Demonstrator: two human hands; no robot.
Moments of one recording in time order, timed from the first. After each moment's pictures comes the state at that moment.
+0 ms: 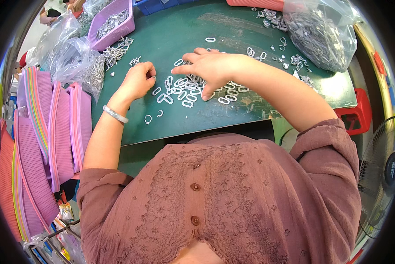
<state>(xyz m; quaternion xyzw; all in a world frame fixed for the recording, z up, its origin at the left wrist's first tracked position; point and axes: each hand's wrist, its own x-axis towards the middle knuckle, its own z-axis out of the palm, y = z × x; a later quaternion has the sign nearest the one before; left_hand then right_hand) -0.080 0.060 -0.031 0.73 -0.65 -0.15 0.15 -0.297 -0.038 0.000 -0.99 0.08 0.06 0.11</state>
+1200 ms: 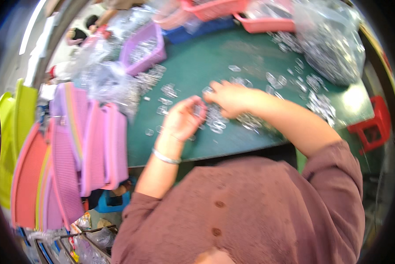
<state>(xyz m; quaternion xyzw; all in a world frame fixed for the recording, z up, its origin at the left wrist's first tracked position) -0.130 0.084 -0.049 0.33 -0.07 -0.66 0.67 -0.288 -0.028 -0.009 -0.98 0.13 0.01 0.16</state>
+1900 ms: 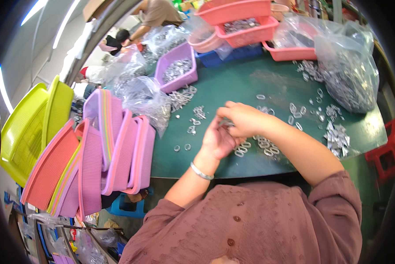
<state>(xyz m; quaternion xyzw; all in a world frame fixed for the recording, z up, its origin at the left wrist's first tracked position) -0.170 0.062 -0.036 0.29 -0.08 -0.70 0.65 -0.277 -0.031 0.009 -0.94 0.10 -0.16 0.29</state>
